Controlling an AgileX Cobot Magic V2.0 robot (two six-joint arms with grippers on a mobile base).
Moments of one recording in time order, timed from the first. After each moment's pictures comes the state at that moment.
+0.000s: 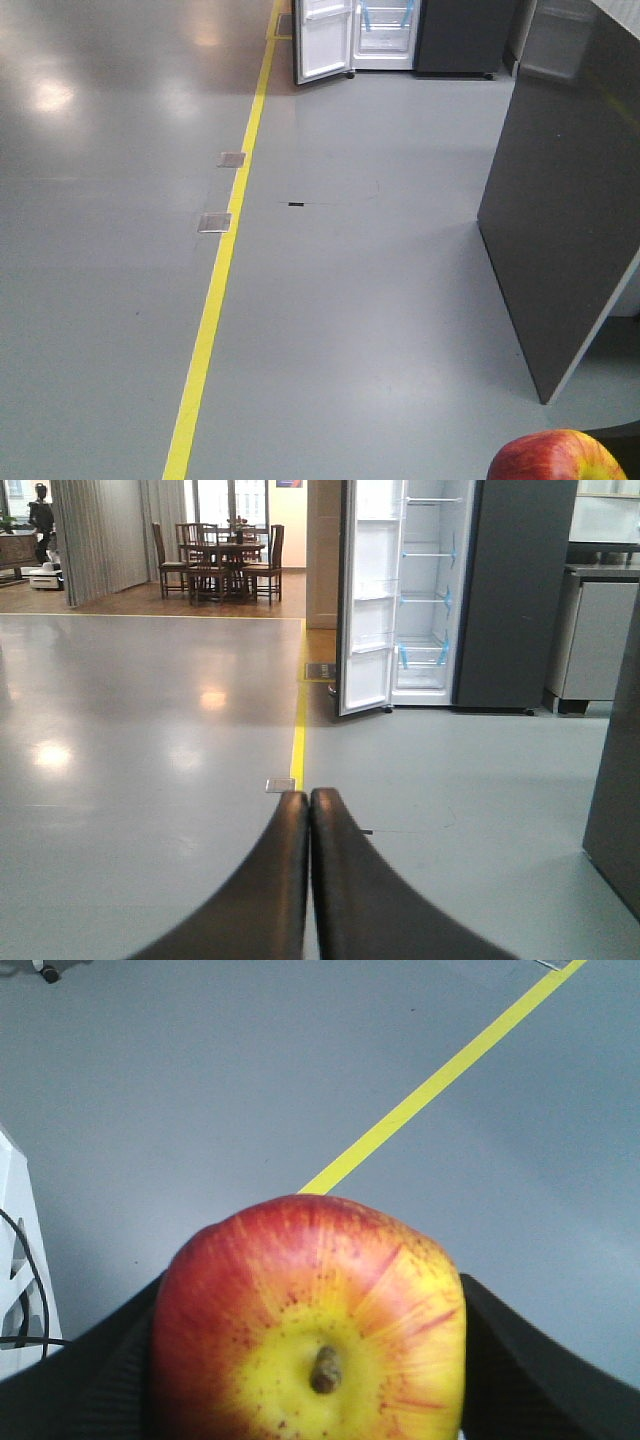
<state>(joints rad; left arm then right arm) 0.00 -0.01 0.02 -0.02 0.08 -0.07 0.64 0.58 -0.70 0.21 0.95 -0.10</state>
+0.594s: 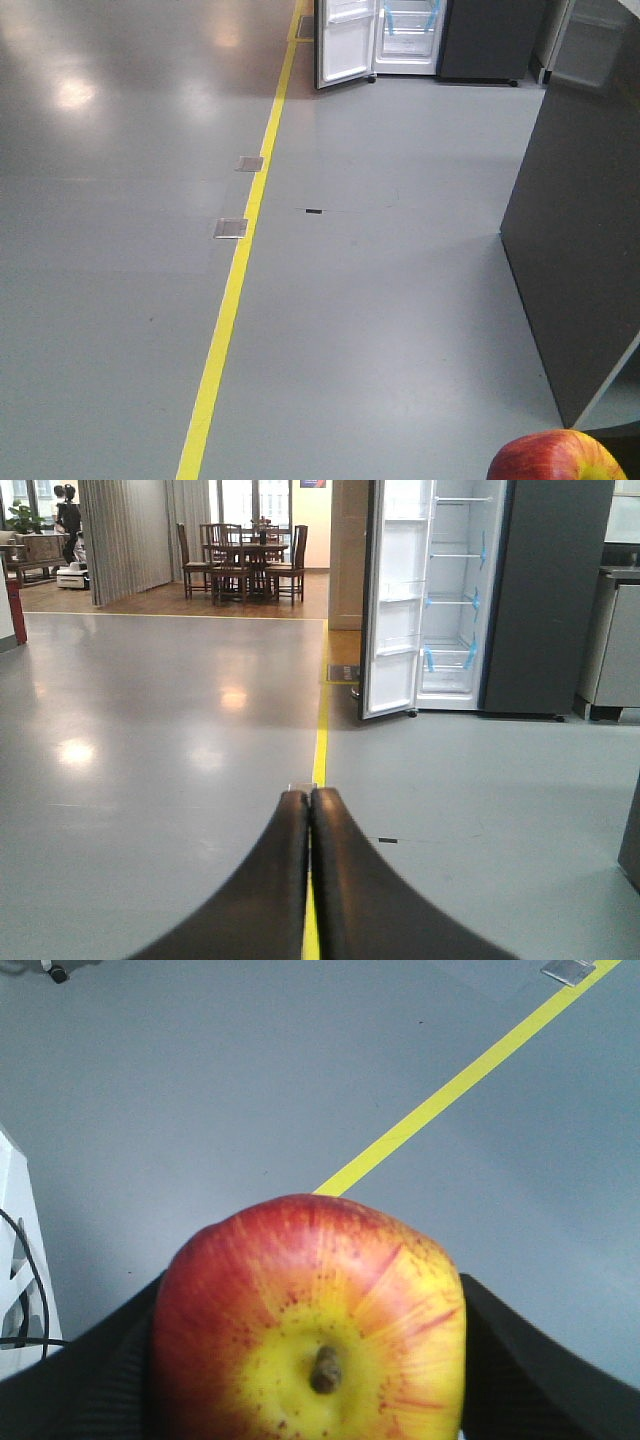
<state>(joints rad) 0.00 -0.01 0.02 -0.02 0.08 -0.07 0.64 0.58 -0.70 0.21 0.95 -0.10</state>
